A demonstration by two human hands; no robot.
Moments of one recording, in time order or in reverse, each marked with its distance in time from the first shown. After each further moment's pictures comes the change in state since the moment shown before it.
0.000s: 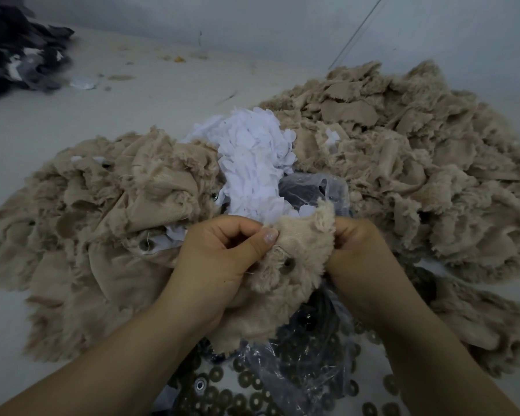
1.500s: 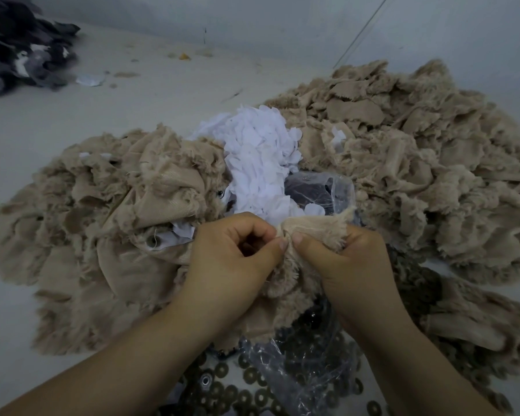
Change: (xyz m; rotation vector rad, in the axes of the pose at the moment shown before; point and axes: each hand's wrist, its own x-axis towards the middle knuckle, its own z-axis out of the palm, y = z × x) left_hand -0.003 0.000 0.003 0.279 0.042 0.159; right_hand -0.005 0.016 0.021 0.004 0.268 -0.068
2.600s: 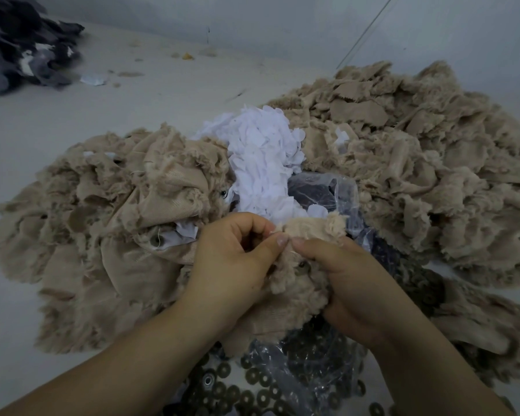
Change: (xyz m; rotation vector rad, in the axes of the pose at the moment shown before) left_hand 0.002 -0.006 0.003 -0.081 0.056 -0.086; right_hand -0.001 -0.019 0.005 0.458 -0.323 0.577
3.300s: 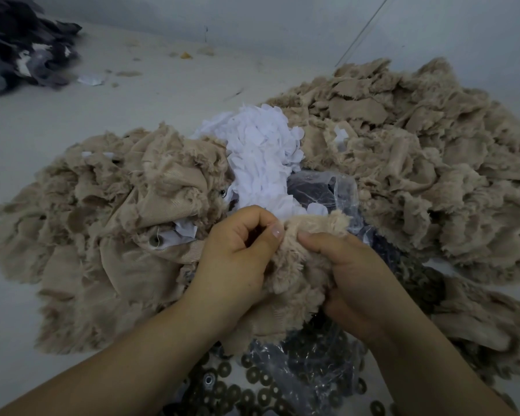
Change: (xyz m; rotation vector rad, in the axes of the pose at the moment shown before) left_hand 0.001 0.002 0.001 -0.021 -0.111 0.023; right_hand 0.003 0.000 -0.002 0.085 0.044 -0.015
